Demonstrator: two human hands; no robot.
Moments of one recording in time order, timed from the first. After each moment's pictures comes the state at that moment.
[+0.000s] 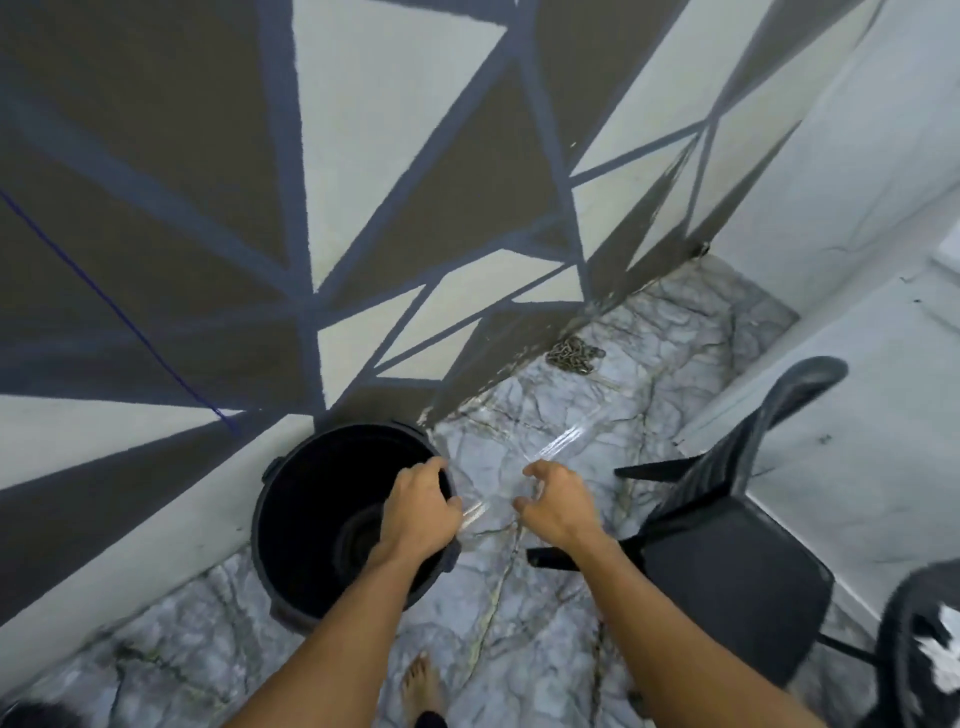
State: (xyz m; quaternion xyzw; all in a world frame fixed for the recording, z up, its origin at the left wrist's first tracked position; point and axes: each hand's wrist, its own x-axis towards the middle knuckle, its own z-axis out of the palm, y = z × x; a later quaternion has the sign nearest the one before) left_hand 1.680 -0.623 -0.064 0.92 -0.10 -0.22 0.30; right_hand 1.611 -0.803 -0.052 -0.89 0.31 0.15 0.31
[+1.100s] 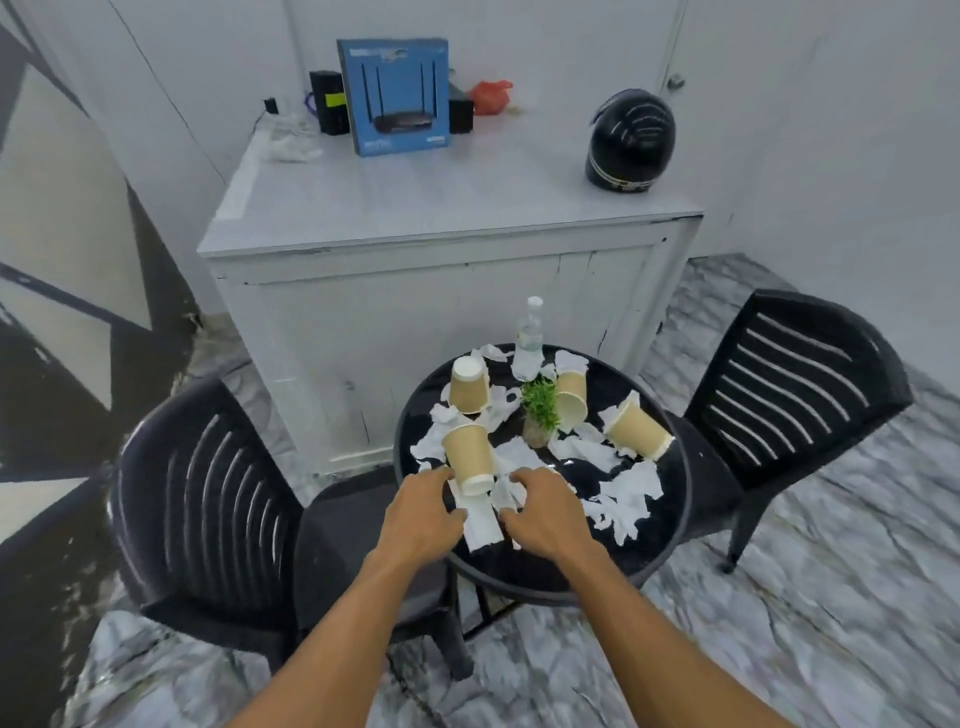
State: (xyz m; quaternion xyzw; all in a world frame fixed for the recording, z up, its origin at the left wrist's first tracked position) left_hand 1.259 -1.053 0.016 0.68 -0.65 -0.29 0.18; right_hand 1.079 -1.062 0.012 -0.67 0.69 -0.10 0.26
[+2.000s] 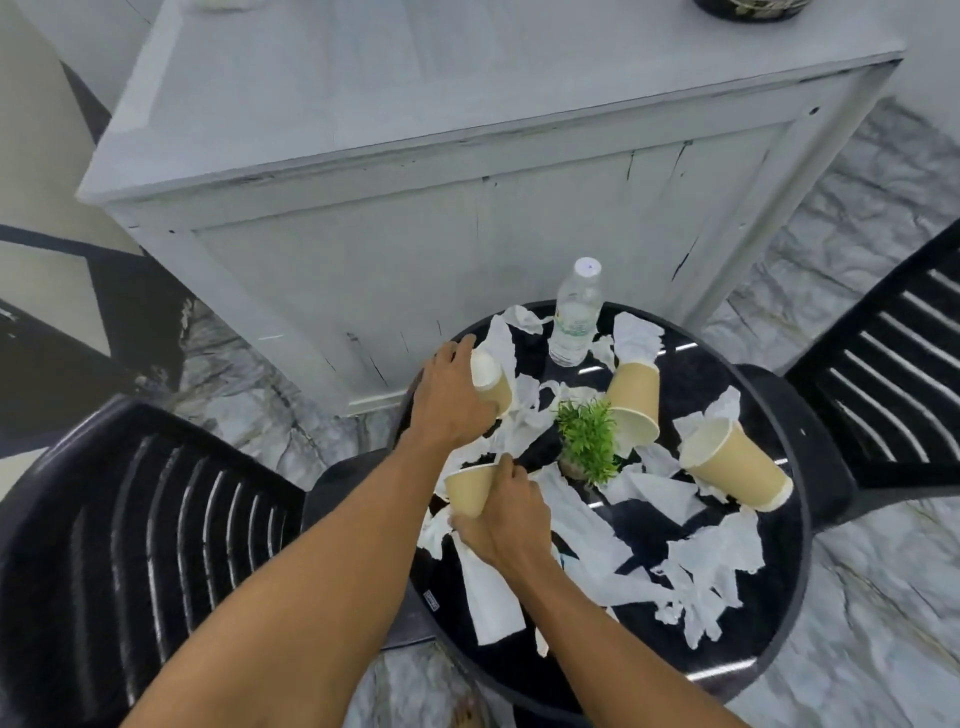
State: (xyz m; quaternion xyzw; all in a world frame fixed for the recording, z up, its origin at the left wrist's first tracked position) left_hand 1.224 -1.354 -0.051 0.71 -0.65 -0.26 0.12; right_hand 1.130 -1.241 -0.100 -0.61 0.71 -0.06 0.33
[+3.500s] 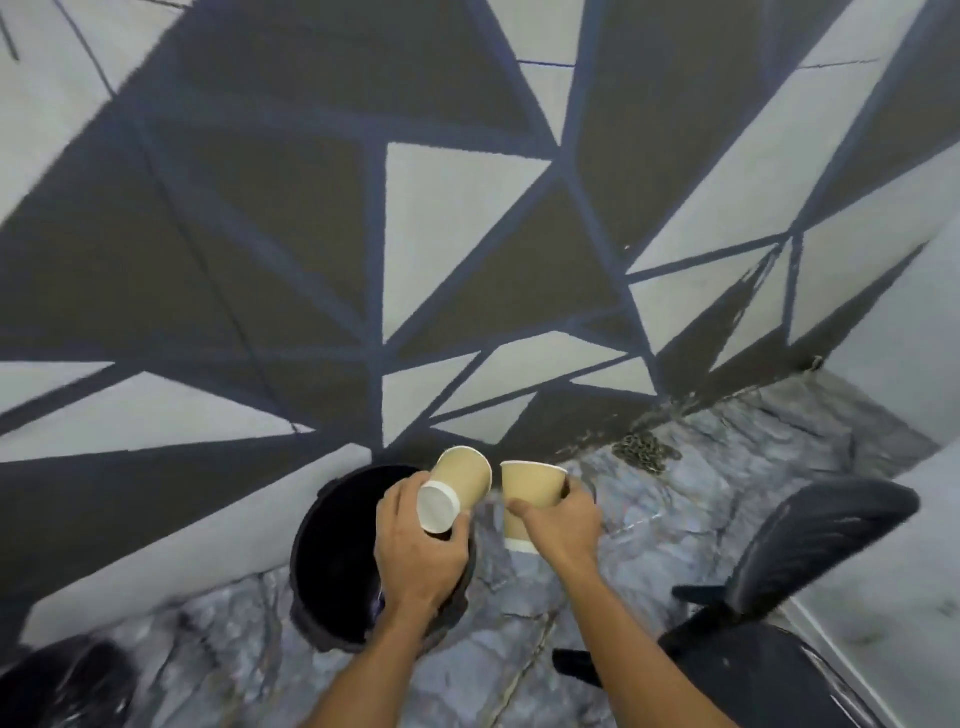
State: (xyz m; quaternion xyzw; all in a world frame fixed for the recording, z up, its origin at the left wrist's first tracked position) left_hand 1.598 -0.670 -0.016 0.87 0.03 0.21 0.44; right_hand 1.609 -0.840 -0.001 -0.79 0.31 -0.05 0.52
